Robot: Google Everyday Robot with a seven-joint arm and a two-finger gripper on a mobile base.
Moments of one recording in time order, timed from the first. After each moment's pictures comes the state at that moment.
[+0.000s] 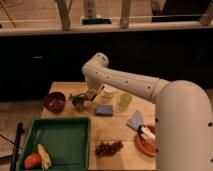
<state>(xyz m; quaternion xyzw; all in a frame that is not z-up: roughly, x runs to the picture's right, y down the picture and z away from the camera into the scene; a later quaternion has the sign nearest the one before) -0.067 -0.001 0.859 -0.14 -0.14 -0.39 0.90</state>
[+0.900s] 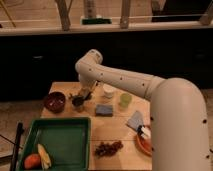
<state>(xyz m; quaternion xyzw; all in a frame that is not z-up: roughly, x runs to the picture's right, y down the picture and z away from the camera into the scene) -0.113 -0.015 0.842 -0.12 -0.17 -0.45 0.87</state>
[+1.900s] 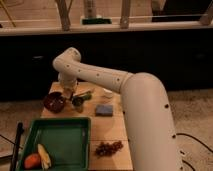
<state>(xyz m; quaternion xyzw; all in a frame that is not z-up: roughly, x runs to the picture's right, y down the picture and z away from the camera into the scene) -0.223 -0.004 0.841 -0.12 -0.24 -0.55 0.79</state>
